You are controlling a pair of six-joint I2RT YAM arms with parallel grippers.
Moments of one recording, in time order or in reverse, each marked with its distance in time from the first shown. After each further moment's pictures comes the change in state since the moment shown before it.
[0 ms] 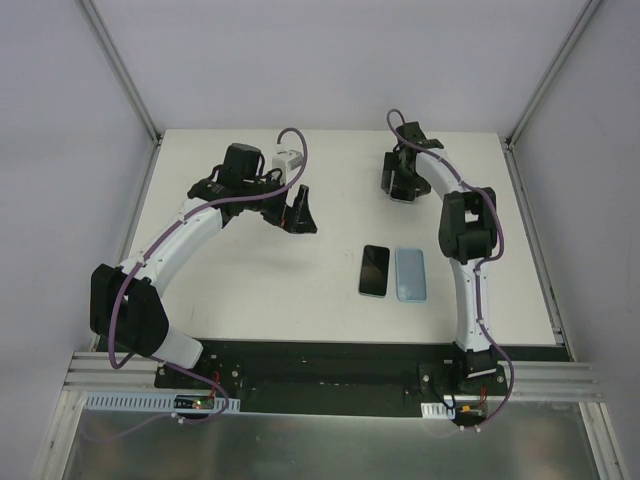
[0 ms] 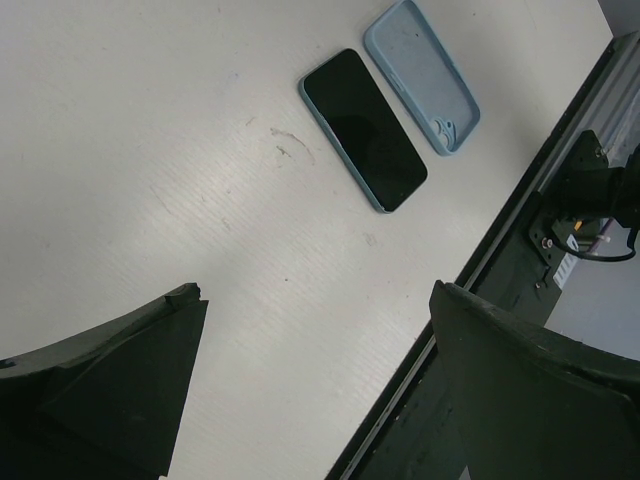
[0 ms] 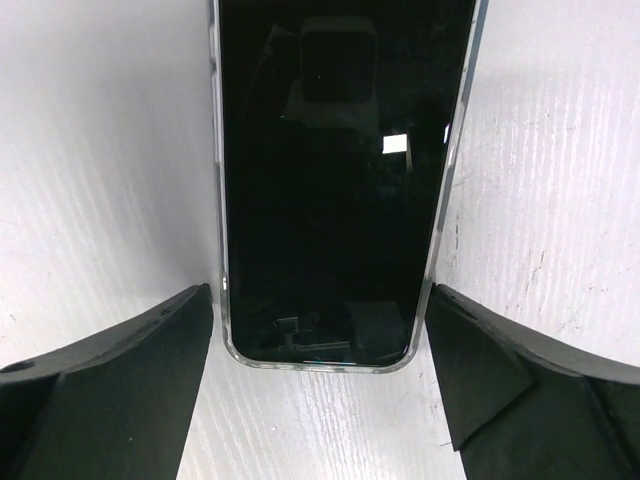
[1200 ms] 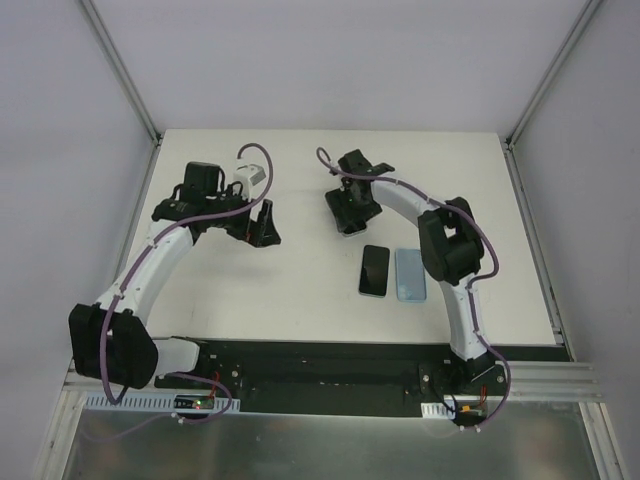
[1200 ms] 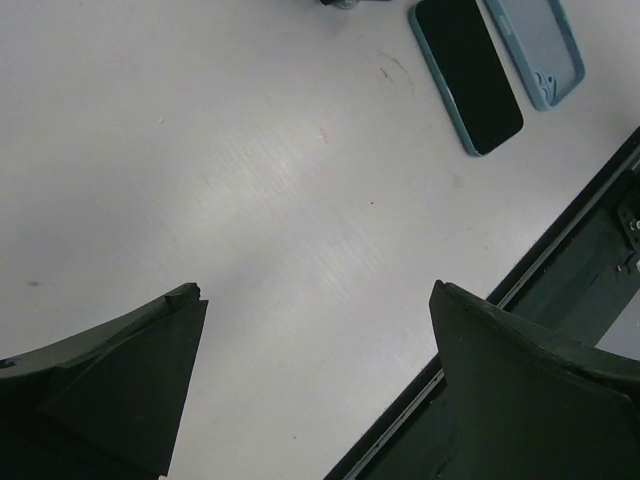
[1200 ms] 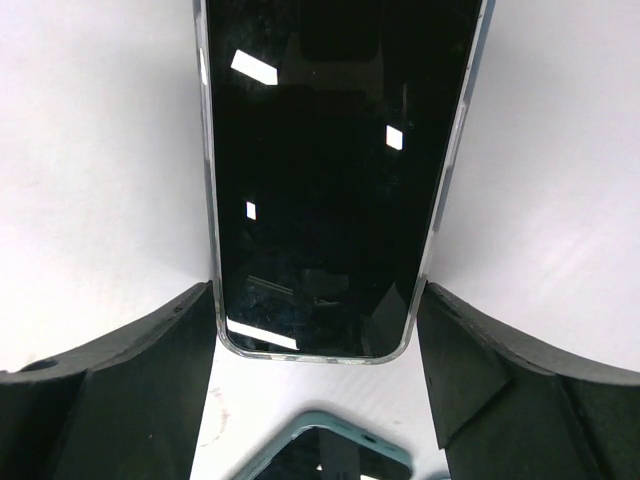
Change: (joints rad) left arm 0.171 -0.160 -0.156 -0.085 -0.033 0.151; right arm 0.282 -0.182 -0.291 0.053 -0.180 -0.231
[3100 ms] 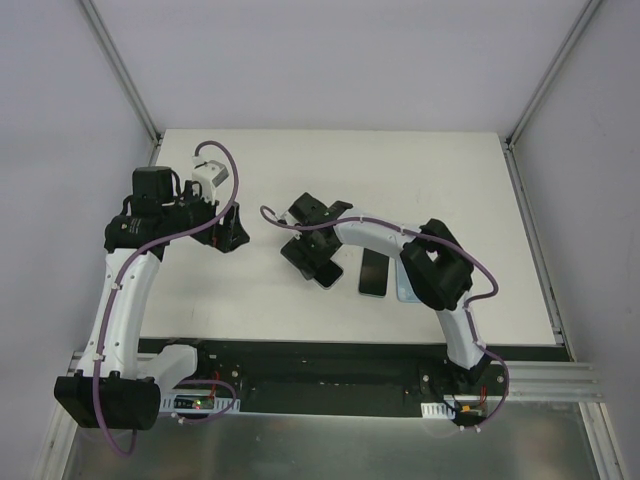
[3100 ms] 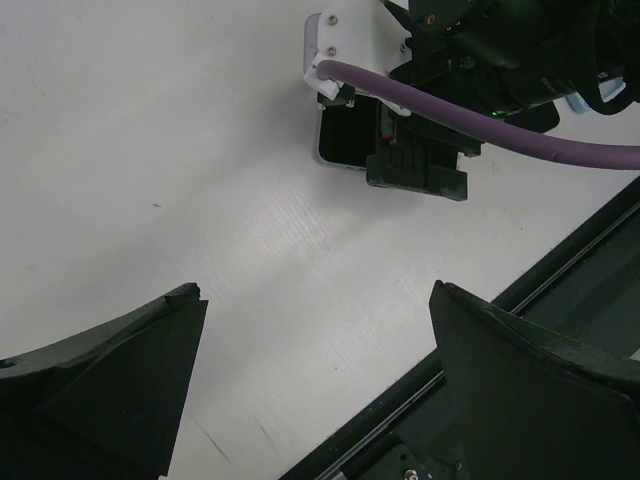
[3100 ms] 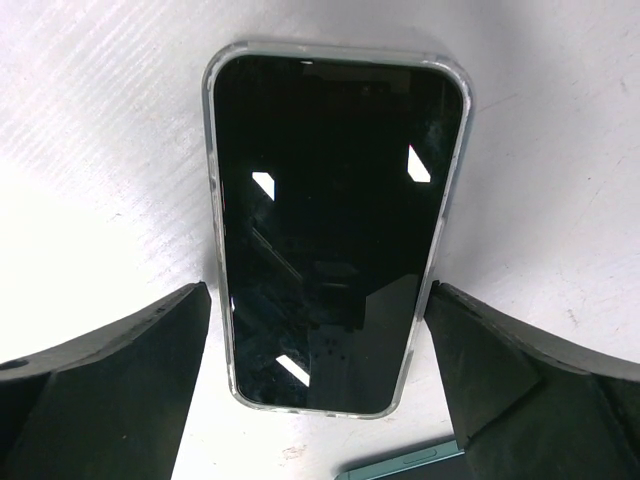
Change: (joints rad) left arm 0.208 -0.266 0.066 -0.263 -0.016 0.159; right arm 0.365 -0.110 -0.178 0.025 -0.051 -0.114
